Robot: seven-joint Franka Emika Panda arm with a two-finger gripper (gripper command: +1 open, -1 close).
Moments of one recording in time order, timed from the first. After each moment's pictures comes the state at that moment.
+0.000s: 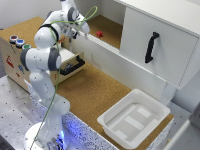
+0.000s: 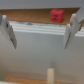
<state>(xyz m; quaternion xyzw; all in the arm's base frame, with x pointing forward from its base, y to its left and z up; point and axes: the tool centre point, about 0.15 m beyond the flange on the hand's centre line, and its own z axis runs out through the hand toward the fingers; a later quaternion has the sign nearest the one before) 0.434 0.249 0.485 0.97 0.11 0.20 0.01</state>
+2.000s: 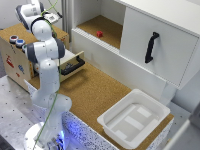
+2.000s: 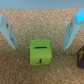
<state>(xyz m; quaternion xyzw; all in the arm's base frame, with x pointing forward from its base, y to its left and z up) 0.330 0.476 0.445 0.69 0.72 0.02 0.05</state>
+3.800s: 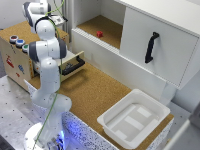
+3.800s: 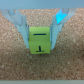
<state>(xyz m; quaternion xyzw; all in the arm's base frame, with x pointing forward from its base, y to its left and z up) 0.317 0.466 0.441 0.69 0.72 -0.02 -0.02</state>
